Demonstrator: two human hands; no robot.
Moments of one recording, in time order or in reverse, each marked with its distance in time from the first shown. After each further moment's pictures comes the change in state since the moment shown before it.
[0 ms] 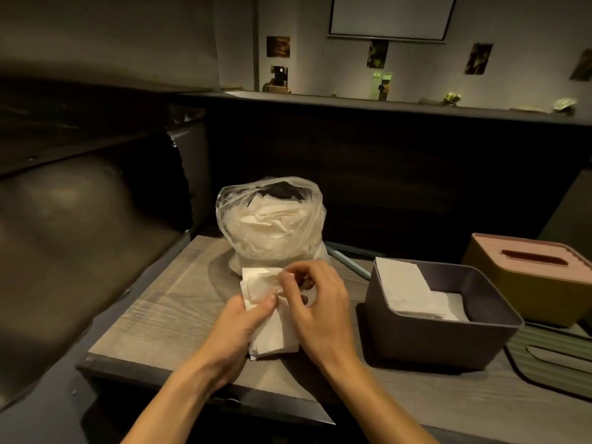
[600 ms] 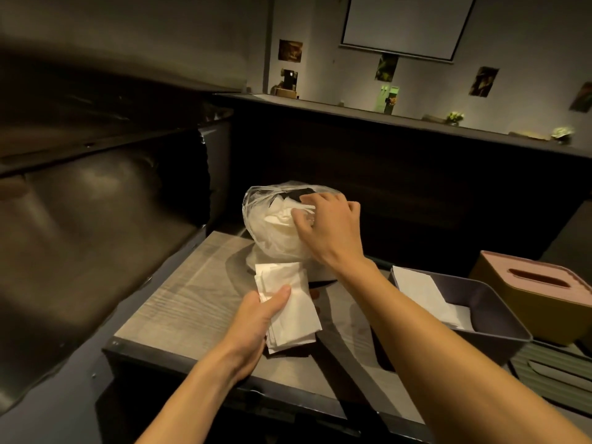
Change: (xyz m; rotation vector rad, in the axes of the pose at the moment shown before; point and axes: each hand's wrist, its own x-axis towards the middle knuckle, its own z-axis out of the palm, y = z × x) left_hand 0.004 0.001 -0.010 -0.020 0.096 -0.030; right_hand 0.123 -0.029 0.013 -0.640 -0.130 -0.099
